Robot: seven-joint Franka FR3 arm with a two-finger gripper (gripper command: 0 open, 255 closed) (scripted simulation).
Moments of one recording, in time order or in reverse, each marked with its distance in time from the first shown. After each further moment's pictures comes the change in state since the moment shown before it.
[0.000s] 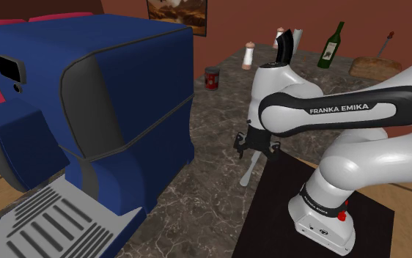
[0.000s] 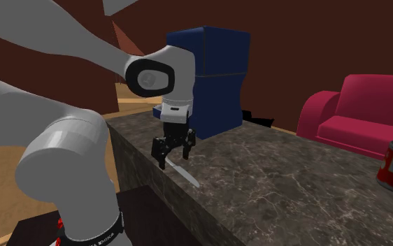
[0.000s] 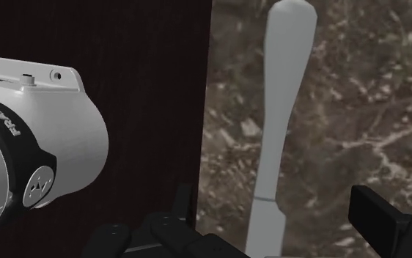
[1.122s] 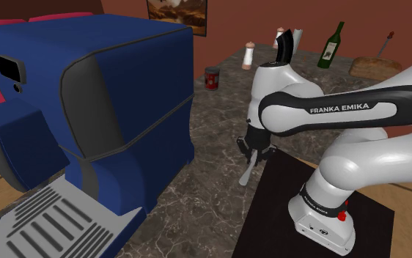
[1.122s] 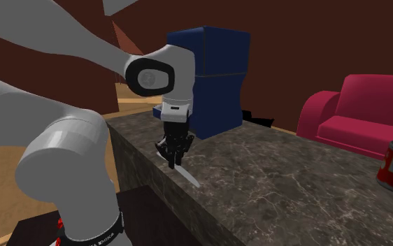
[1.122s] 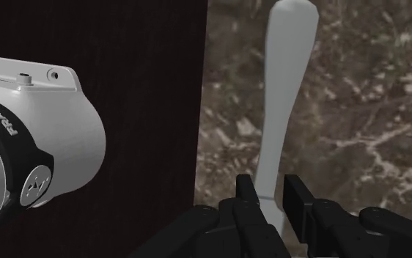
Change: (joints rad) arm 0.000 -0.001 -0.001 0.004 -0.001 0.003 0.001
